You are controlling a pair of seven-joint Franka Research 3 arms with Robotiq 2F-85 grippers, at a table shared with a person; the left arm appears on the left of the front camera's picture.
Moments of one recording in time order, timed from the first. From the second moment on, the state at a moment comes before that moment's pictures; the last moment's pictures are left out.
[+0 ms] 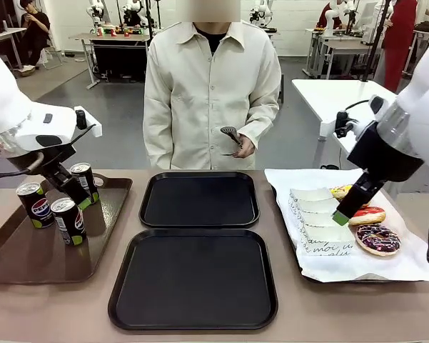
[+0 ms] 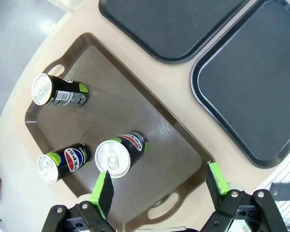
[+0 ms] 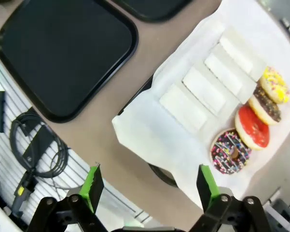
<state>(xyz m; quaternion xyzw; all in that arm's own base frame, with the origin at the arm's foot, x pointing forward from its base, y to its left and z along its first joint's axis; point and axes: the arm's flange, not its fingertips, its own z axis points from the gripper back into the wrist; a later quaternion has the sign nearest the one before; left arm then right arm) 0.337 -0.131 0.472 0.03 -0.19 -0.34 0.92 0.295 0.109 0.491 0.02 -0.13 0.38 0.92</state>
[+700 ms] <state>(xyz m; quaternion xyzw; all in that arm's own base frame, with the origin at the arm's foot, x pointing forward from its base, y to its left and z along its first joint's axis) 0.364 0.005 0.482 -0.39 -0.22 -0.19 0.88 0.343 -0.136 0.468 0.42 -0.09 0.07 0.90</state>
